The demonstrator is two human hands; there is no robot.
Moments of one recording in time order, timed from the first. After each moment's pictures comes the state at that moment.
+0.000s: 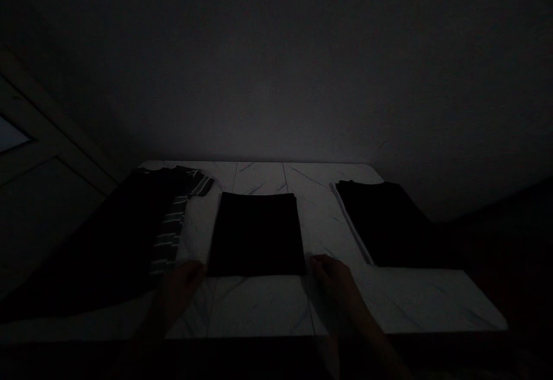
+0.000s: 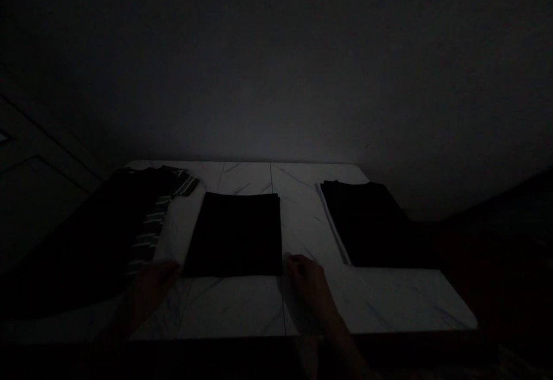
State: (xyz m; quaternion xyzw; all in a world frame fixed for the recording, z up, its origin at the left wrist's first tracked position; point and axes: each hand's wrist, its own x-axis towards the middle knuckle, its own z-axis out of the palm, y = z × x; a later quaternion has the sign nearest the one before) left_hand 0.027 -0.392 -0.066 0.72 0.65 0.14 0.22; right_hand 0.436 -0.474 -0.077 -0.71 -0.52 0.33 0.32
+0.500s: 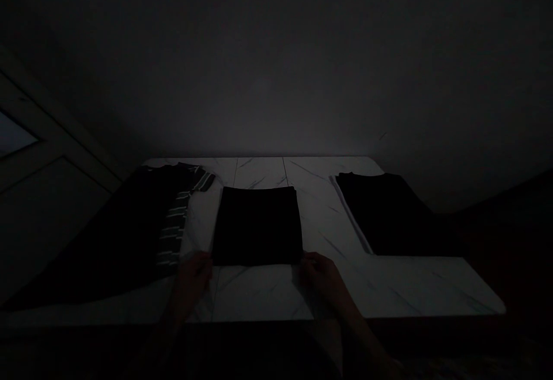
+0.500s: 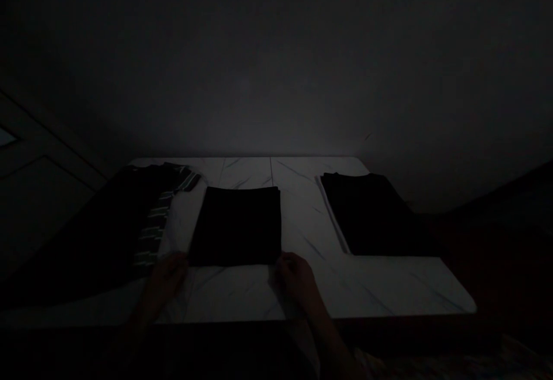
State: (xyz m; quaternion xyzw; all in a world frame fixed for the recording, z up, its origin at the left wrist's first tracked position) left_hand 0.065 -0.418 -0.057 0.51 0.68 0.31 0.42; right_hand 0.398 -0.487 -0.085 -0.67 -0.40 0.47 0.40
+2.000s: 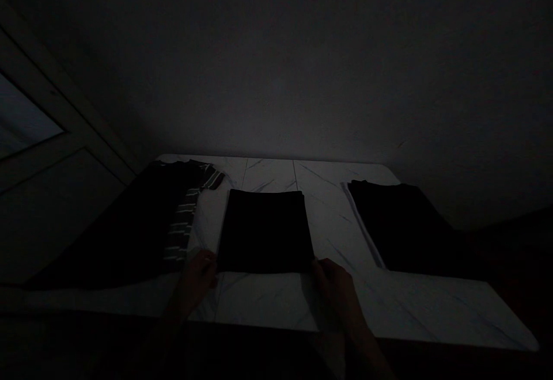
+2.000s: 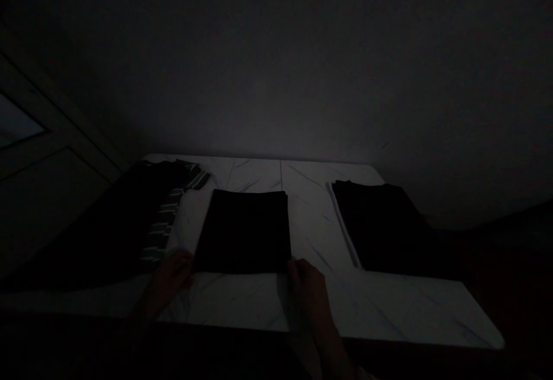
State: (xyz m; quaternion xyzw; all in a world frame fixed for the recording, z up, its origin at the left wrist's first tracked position) left_hand 0.058 -0.420 -0.062 0.54 0.66 0.30 0.43; right_hand 0.407 -0.485 -0.069 -0.74 -0.49 0.32 0.32
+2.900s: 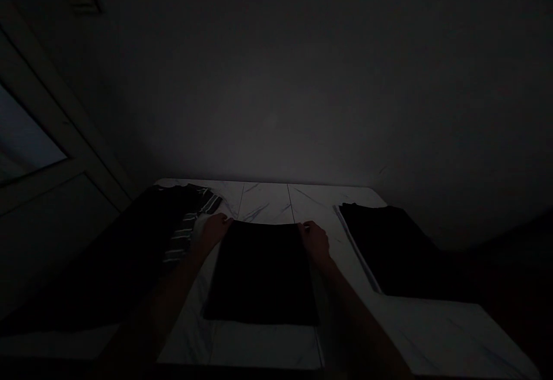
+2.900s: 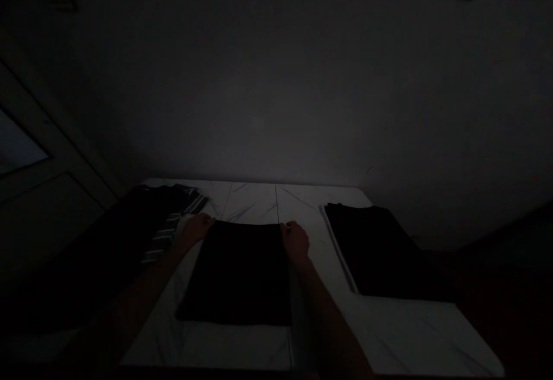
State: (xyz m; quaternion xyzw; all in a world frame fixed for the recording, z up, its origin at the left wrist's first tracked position) left_hand 0.105 -0.226 -0.025 0.73 0.66 0.12 0.11; right_hand 0.424 -0.318 -0.055 -0.81 -0.50 0.15 0.25
